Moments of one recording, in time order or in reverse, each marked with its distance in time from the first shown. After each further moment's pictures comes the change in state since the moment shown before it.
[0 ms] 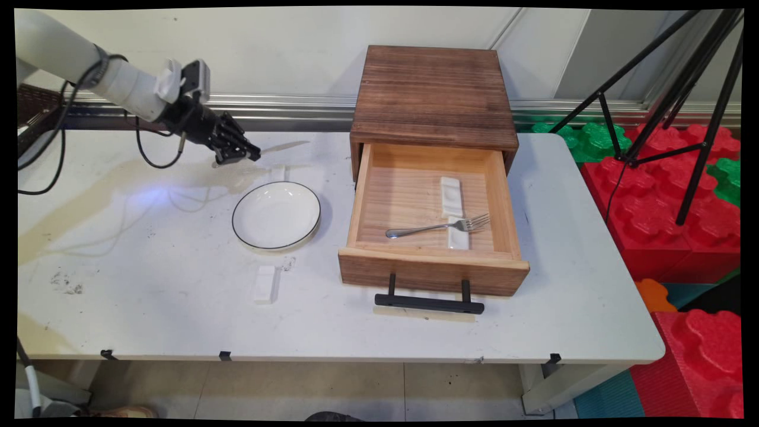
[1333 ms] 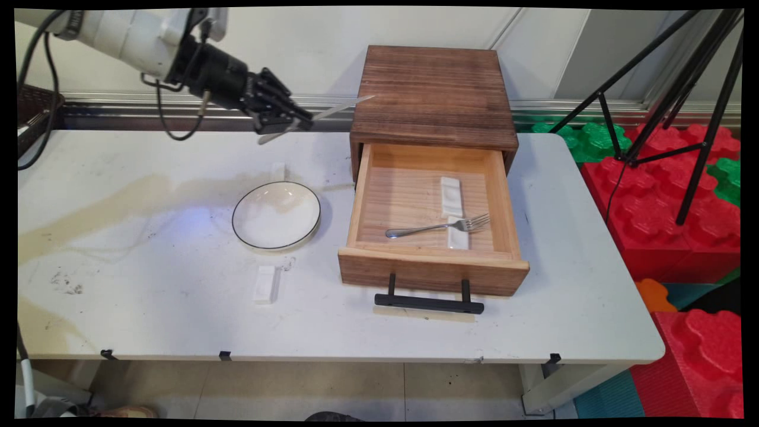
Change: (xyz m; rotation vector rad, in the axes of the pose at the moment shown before) arm 0.152 0.076 -0.056 -0.071 0.232 0.028
